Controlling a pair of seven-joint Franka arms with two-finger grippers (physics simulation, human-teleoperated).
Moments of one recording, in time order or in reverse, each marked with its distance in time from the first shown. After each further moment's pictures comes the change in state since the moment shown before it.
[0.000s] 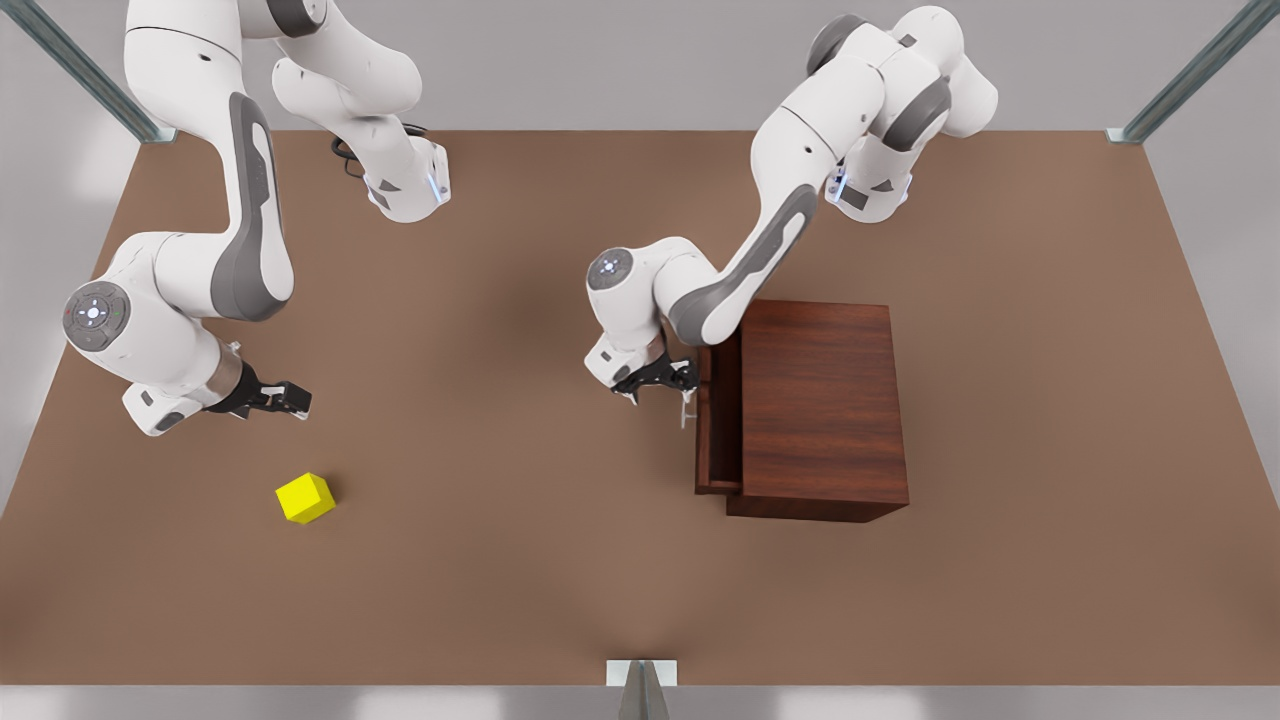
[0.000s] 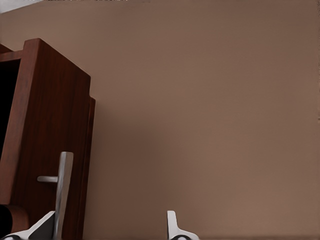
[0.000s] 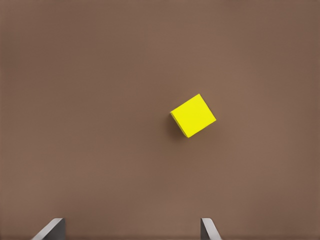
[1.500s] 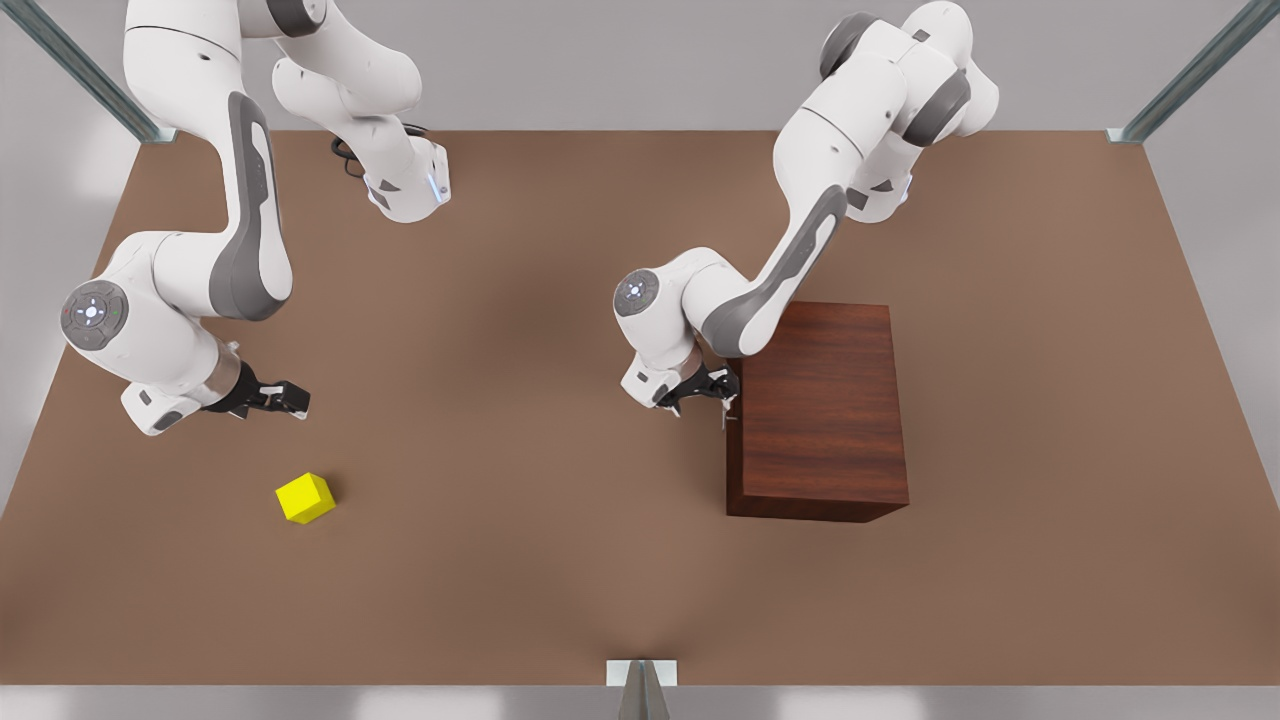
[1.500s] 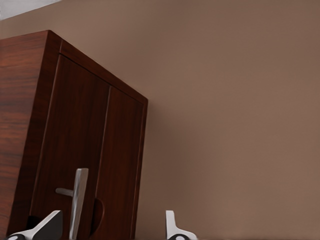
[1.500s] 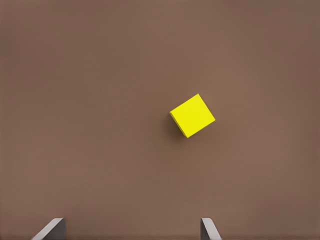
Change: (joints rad) left arm 0.059 -0.042 0.023 -0.036 -0.001 -0.106 0.020; right arm 0.000 -0.002 -0.002 -0.001 0.000 0.000 0.000
